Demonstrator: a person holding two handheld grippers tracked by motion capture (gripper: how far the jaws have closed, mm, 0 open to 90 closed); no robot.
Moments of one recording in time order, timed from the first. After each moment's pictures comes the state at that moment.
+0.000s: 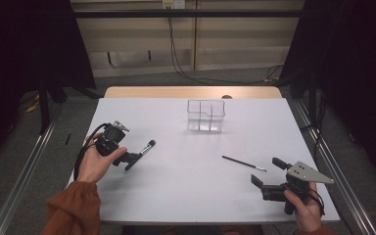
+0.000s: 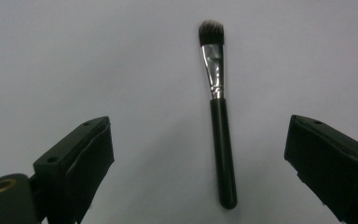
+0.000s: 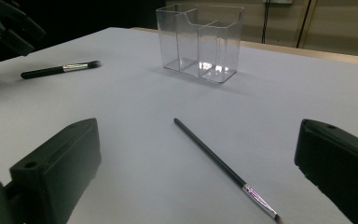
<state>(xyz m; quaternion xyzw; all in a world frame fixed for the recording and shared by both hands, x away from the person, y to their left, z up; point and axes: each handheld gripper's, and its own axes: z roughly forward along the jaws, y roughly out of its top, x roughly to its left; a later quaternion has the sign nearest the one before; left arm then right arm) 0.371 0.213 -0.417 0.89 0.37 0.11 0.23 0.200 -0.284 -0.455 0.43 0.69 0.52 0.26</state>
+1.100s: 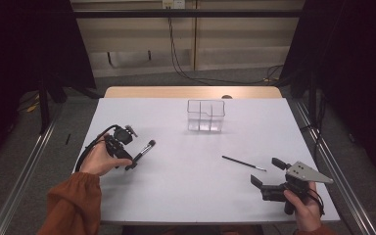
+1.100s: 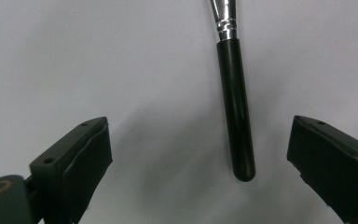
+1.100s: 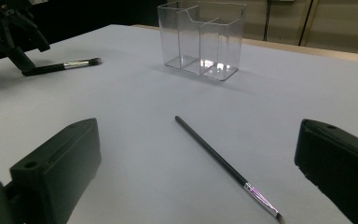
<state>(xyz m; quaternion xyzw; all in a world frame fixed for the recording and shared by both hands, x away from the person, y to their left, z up) 0.388 0.198 -0.437 0.93 0.35 0.05 0.09 0.201 -0.284 -0.456 0.43 0.70 0.52 0.25</state>
